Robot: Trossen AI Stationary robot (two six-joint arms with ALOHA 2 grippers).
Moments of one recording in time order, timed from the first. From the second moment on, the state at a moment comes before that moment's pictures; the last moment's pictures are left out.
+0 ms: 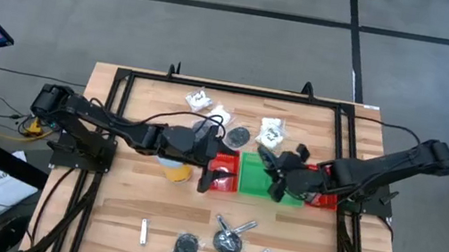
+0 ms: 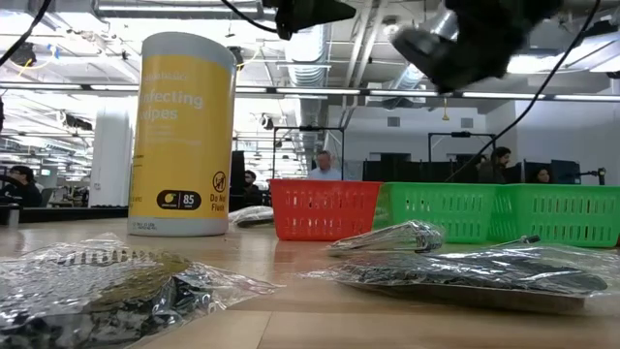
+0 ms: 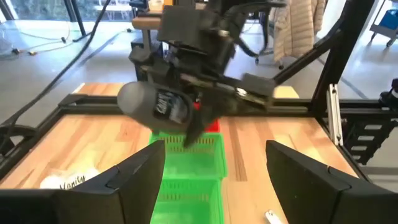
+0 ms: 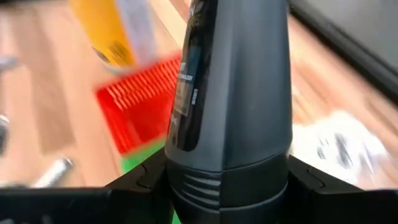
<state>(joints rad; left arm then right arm) -0.14 1.51 1.05 0.22 -0.17 -0.03 0.34 1.17 0.86 -0.60 0.60 0.60</state>
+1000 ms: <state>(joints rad) -0.14 1.51 1.05 0.22 -0.16 -0.04 0.49 1.12 0.86 -1.48 0.20 1.40</state>
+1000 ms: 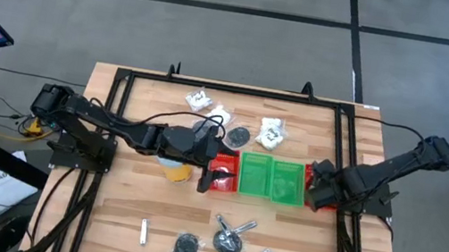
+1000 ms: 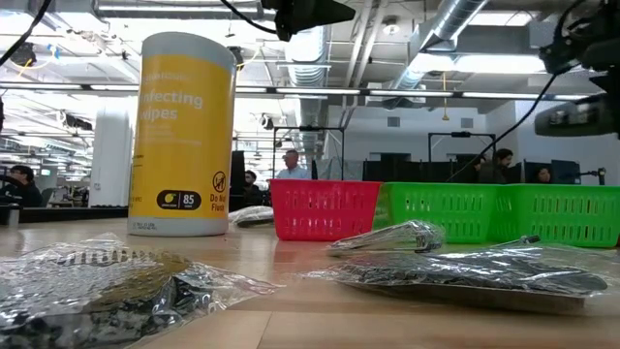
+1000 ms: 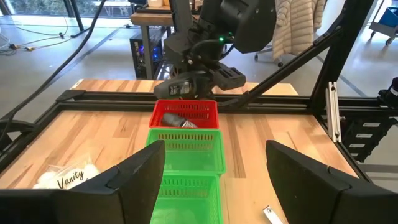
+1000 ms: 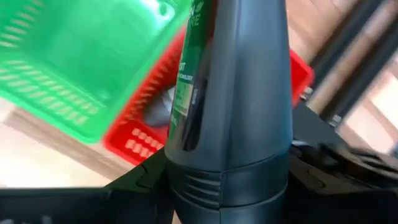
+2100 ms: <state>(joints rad) -0.14 1.51 1.05 0.22 -0.17 -0.04 0.51 1.19 0.74 -1.43 0.06 1.42</state>
